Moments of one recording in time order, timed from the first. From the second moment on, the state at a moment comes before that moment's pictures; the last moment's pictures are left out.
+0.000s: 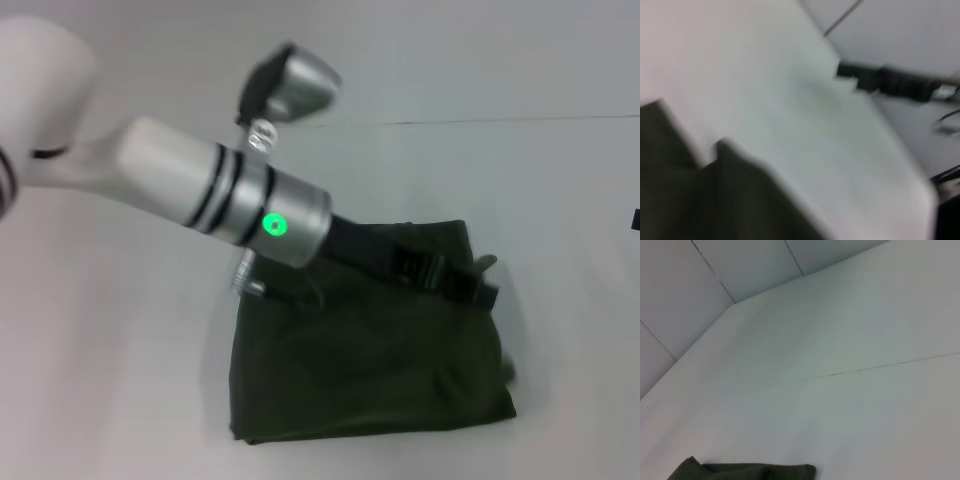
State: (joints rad) left arm -1.07 -2.16 0.89 0.45 2.19 1.39 -2.27; right arm 0.45 1.86 -0.43 -0.59 -2.08 -1.40 1.82
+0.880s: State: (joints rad) left arm -0.77 -2.03 0.64 0.59 1.78 1.85 -1.90; right arm 0.55 1.83 -0.50 -0.59 -2.09 -1.52 2.08
